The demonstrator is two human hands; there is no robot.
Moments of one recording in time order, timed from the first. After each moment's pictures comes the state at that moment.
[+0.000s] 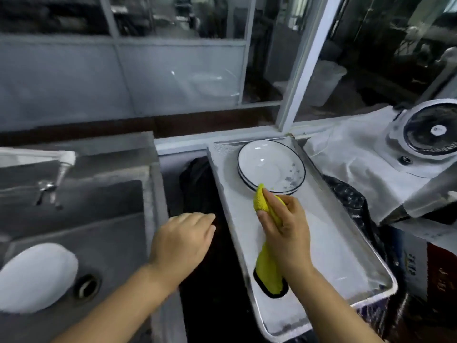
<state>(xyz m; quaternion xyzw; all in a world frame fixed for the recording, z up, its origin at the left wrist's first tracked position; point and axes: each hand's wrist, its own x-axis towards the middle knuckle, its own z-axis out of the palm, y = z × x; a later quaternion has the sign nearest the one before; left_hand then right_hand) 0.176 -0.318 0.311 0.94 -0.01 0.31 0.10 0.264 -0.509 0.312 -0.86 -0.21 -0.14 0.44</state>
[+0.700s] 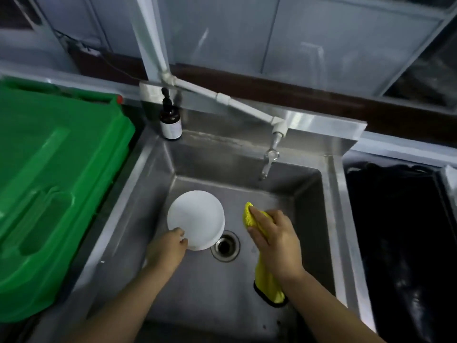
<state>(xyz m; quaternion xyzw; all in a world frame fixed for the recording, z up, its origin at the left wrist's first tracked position) -0.088 0.095 0.121 0.82 0.51 -0.07 0.25 0.088 -0.072 0.185 -0.83 -0.44 0.06 0.33</state>
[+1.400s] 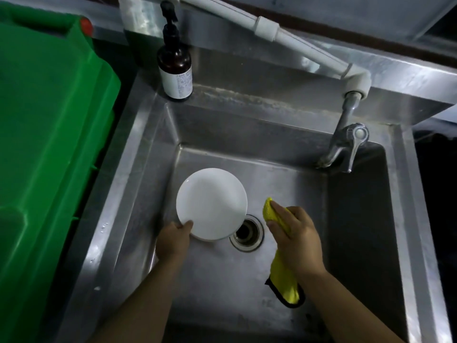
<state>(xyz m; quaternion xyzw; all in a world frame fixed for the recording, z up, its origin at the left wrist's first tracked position) -0.087 0.163 -0.018 0.58 0.68 -0.04 0.44 0.090 -0.009 0.076 -0.89 -0.32 0.16 0.28</state>
